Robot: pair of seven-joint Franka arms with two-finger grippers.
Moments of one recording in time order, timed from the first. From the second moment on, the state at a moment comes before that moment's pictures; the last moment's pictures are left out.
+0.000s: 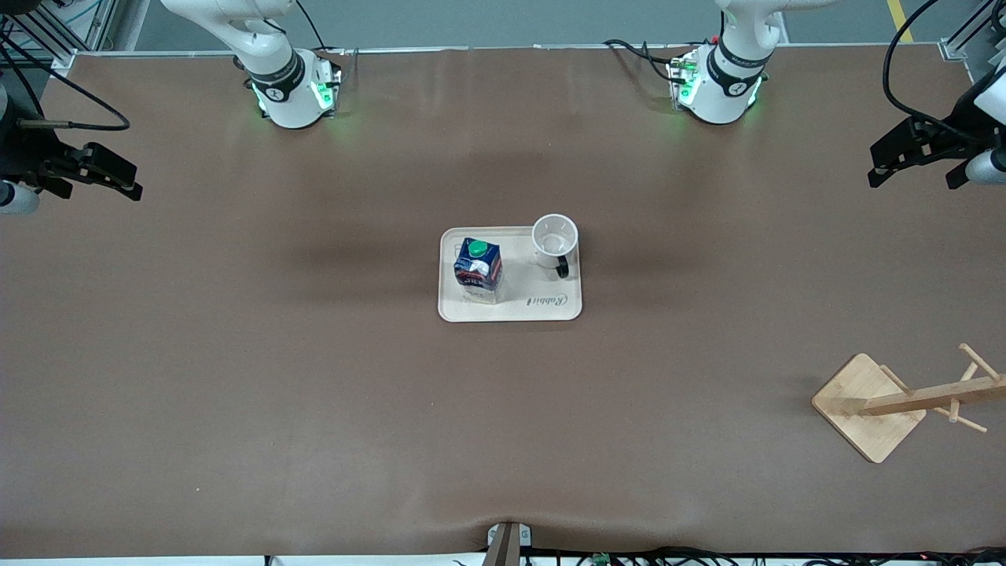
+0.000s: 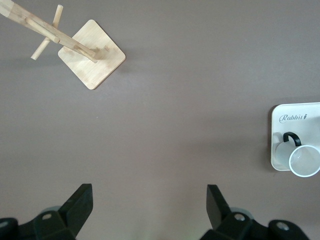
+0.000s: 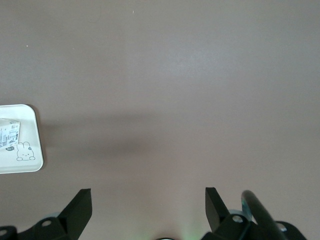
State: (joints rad) left arm 0.05 -0.07 -0.11 -1.56 0.01 1.53 0.00; right arm -0.02 -0.05 0.04 -1.58 -0.01 1.48 0.05
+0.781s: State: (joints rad) left arm 0.05 -0.07 -0.11 -1.56 0.01 1.52 0.00; right arm -0.04 -0.05 0.04 -1.59 -0.01 1.48 0.05
